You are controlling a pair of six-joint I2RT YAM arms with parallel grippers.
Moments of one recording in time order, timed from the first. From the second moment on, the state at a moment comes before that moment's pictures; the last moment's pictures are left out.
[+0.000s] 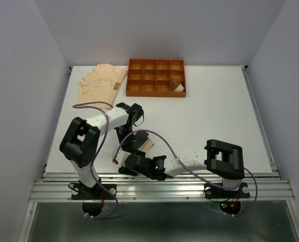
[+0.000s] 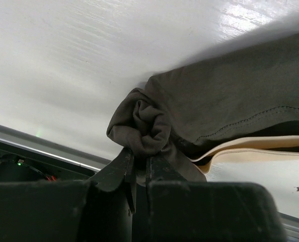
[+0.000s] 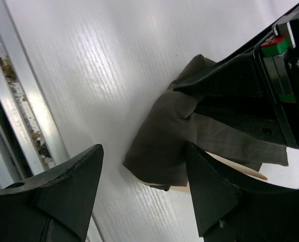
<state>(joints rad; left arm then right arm) -0.60 1.72 1.13 -1.10 -0.12 -0.90 1.41 1.84 1.05 0.15 0.40 -0.13</state>
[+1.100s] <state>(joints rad) -0.39 1.62 1.27 -1.02 -0.17 -0.86 1.26 1.80 0.95 0.23 0.19 0.11</state>
